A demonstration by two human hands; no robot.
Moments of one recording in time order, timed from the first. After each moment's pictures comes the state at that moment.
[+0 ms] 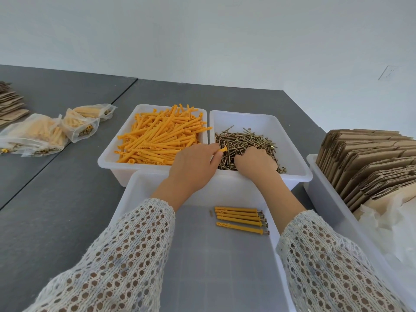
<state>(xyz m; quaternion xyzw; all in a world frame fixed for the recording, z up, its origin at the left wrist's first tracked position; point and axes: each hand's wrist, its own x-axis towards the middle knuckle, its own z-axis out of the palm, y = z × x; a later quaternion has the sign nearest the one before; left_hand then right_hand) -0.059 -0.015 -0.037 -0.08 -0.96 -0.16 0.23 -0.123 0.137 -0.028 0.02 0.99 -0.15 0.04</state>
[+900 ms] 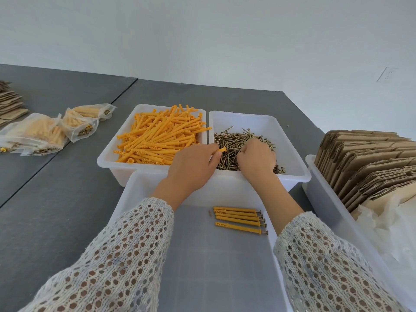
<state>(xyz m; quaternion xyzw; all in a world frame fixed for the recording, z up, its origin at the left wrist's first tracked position) -0.062 -0.017 -0.041 -0.09 -0.95 -0.16 0.24 -0.125 0.134 -0.028 -0.01 0.98 -0.16 -0.12</state>
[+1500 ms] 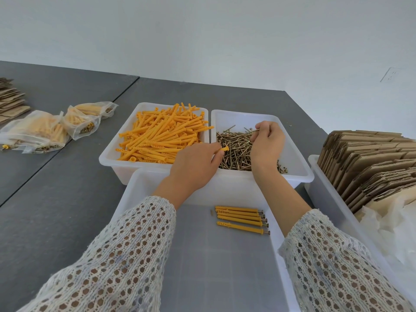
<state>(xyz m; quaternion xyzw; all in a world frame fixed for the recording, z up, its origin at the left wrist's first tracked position) -0.063 -0.018 -0.042 -0.09 -0.96 -0.16 0.23 -0.123 0.127 -0.015 0.03 0.72 -0.65 -0.26</state>
